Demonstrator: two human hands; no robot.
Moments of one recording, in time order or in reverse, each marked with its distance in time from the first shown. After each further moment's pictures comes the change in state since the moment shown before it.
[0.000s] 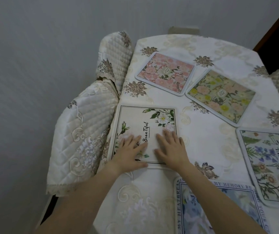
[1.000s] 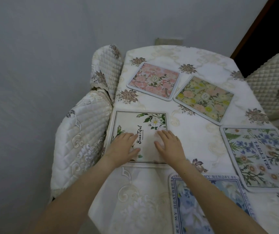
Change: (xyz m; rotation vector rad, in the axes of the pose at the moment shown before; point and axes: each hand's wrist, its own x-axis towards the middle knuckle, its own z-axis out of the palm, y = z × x) left_hand -0.011 0.008 -0.059 0.016 0.193 0.114; right_hand -0.024 -0.020 -0.047 0.224 0.181 0.108
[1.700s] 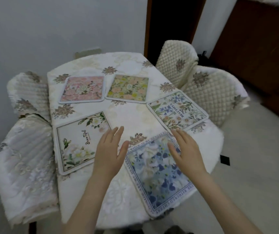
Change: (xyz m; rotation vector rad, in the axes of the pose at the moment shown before) left_hand -0.089 0.200 -0.053 -0.247 0.198 0.250; right_hand -0.288 0.043 -0.133 0.055 0.432 0.400
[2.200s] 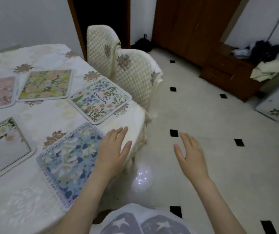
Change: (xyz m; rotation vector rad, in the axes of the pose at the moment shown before) left_hand -0.037 0.267 0.185 -0.019 -0.283 0.288; right_hand -0.179 0.257 -0.142 0.003 0.206 0.453
